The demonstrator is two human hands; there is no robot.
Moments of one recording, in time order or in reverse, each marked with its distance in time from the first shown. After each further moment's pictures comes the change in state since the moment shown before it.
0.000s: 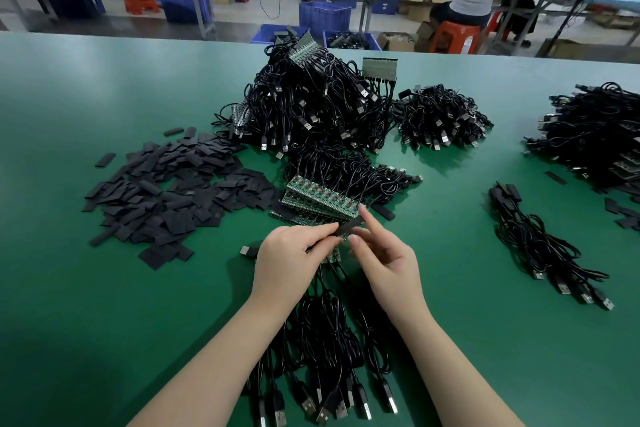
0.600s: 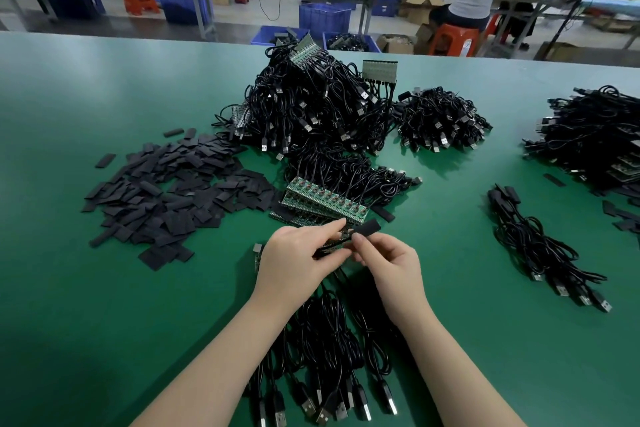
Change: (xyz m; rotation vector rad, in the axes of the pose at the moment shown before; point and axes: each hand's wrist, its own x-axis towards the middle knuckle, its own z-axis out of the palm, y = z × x) left_hand 0.000 0.002 0.001 0.080 -0.078 0.123; right_hand 0.005 0.005 -0.003 0.082 0.000 0.100
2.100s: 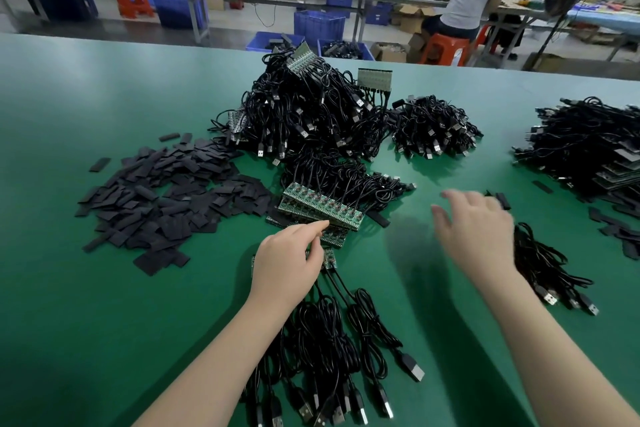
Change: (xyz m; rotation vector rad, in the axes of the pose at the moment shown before) left_hand 0.005 -0.007 0.002 0.069 -0.057 -0.167; right_hand 0.058 -0.041 -0.103 -1.504 0.274 -0.198
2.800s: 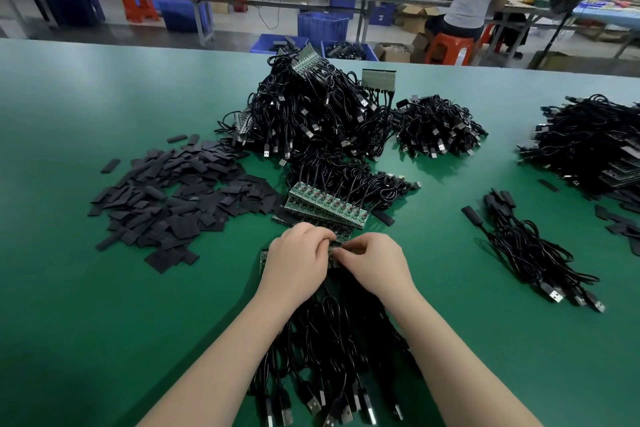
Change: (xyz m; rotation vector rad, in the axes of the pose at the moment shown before) left_hand 0.006 -0.008 0.007 0.089 -0.178 -0.037; right_hand -0.050 -0.119 0.011 0.612 -0.536 0.145
